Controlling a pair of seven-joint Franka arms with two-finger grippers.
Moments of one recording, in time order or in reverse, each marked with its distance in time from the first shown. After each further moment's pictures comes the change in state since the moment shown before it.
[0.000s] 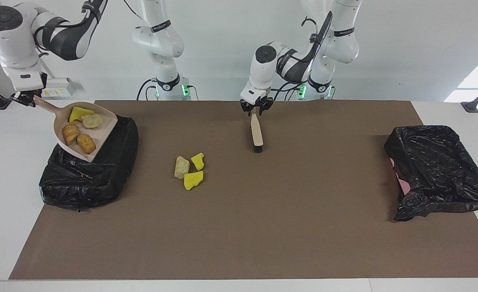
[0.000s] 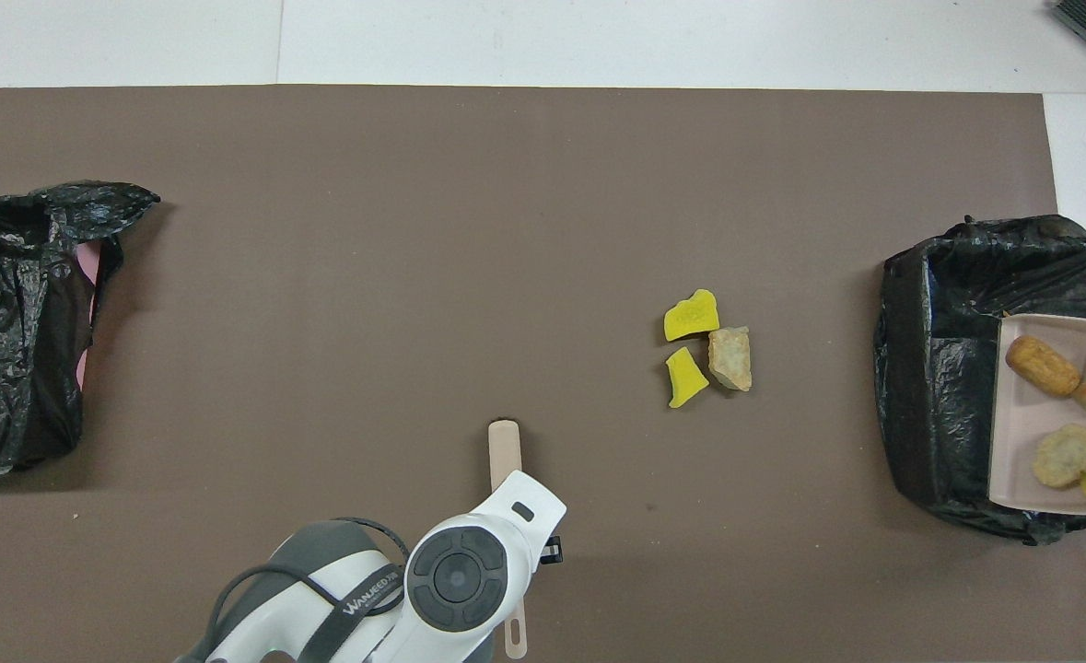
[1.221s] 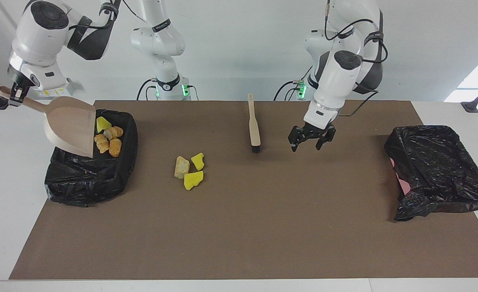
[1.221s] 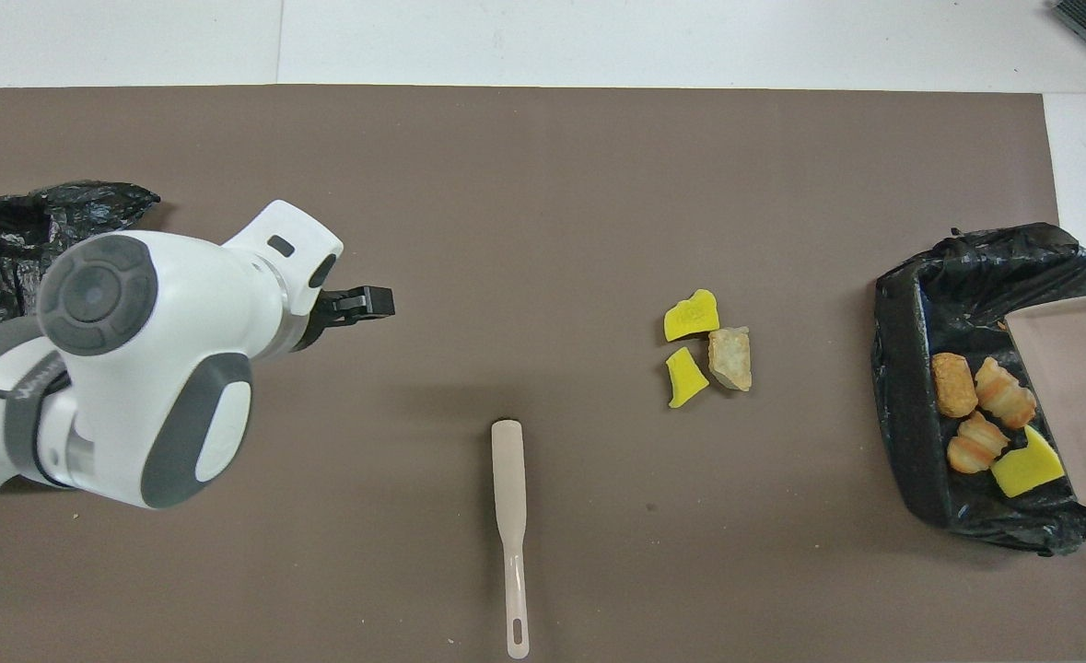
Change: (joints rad) left arm 0.517 0.093 0.020 0.393 0.125 -0.087 0.463; right arm 0.187 -0.013 0.012 0.108 -0.262 -0.036 -0.122
